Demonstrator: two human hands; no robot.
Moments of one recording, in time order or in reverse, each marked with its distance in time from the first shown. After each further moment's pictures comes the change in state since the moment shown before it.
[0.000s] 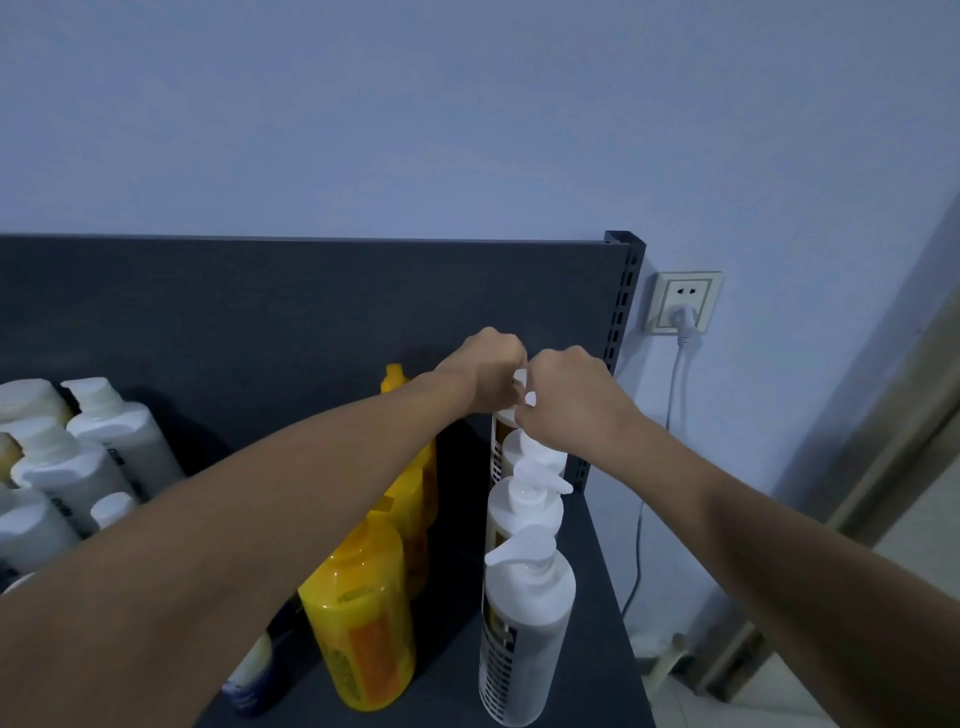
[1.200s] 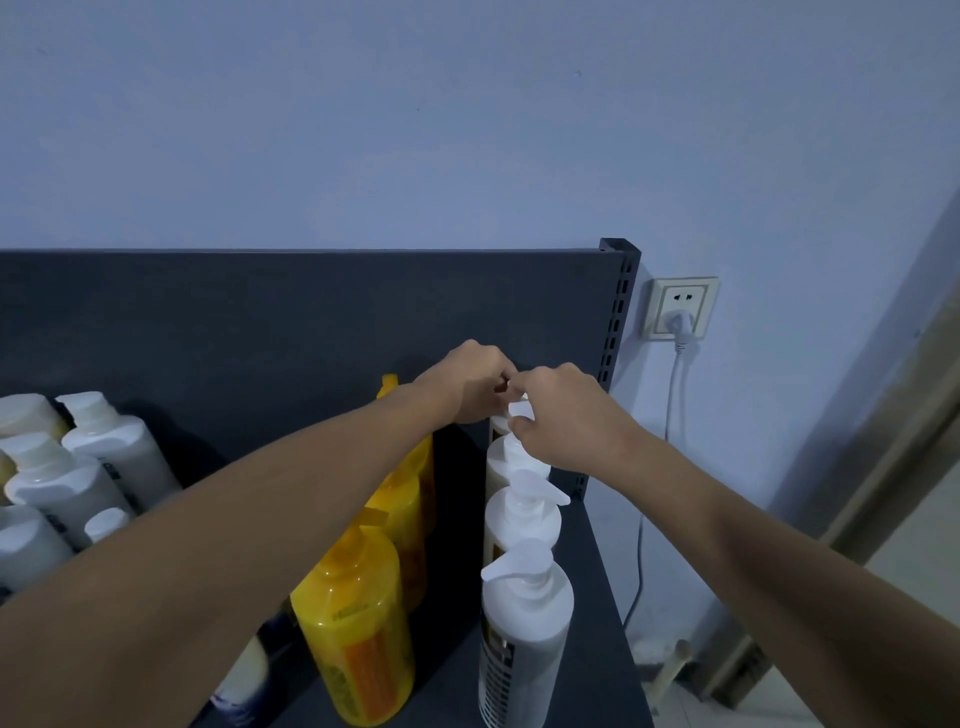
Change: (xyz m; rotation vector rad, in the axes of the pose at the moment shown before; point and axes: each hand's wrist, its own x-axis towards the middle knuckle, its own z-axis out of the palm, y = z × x) left_hand -0.010 -0.009 -0.006 -0.061 -0.044 0.015; right_hand -0.001 0.011 0.005 0.061 0.018 -0.159
